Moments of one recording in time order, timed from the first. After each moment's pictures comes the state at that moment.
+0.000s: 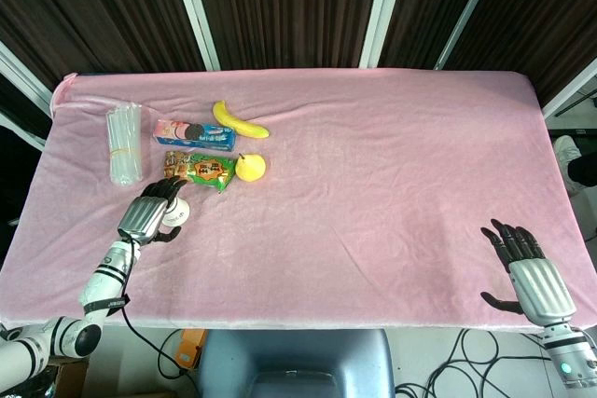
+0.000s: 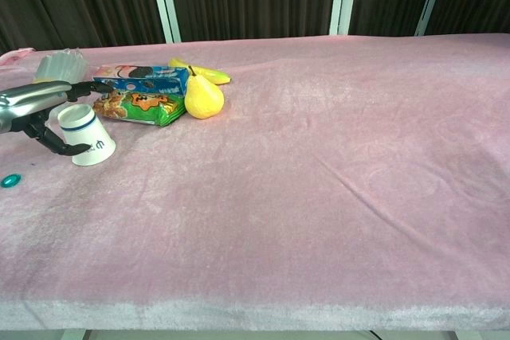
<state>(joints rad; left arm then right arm) -0.62 -1.45 -0.19 -1.30 1.18 0.84 0.08 0.12 -1.06 -0.03 -1.63 -1.58 1.36 0.03</state>
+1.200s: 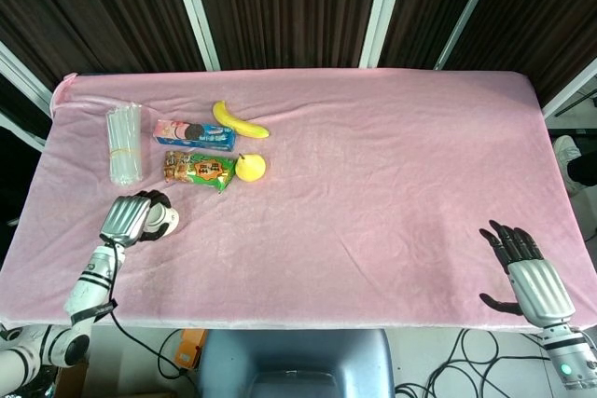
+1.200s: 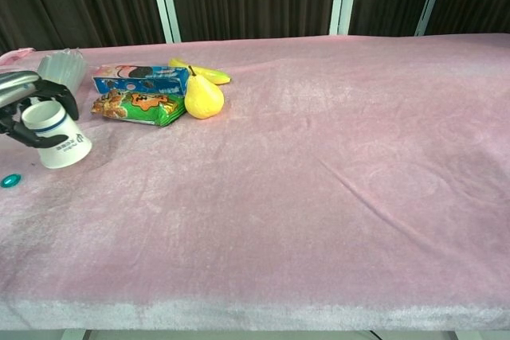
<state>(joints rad) -0.56 -1.44 -0.13 -1.23 1.29 1.01 -0.03 0.13 -1.06 -0.04 -1.62 -1.60 1.36 0.05</state>
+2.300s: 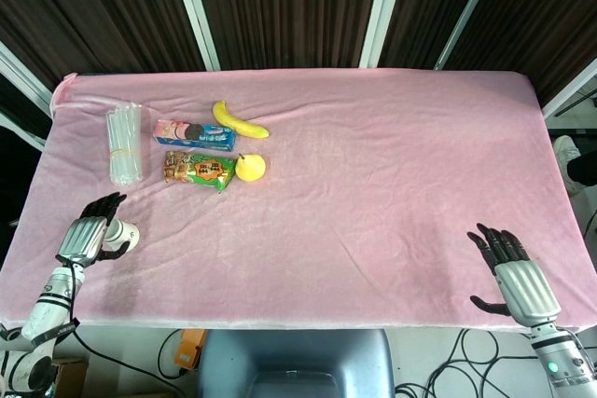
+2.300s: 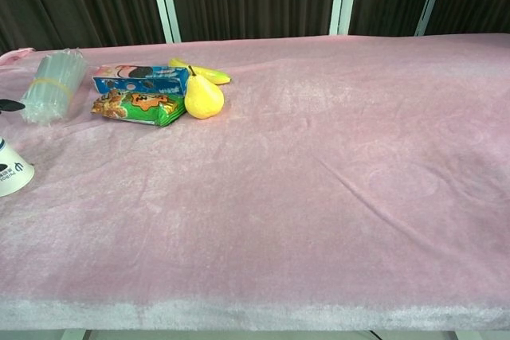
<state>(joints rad) -0.45 -1.42 -0.07 -1.09 1.33 1.00 -0.25 0.14 -1.08 -0.04 -1.64 -1.59 1.33 0.00</state>
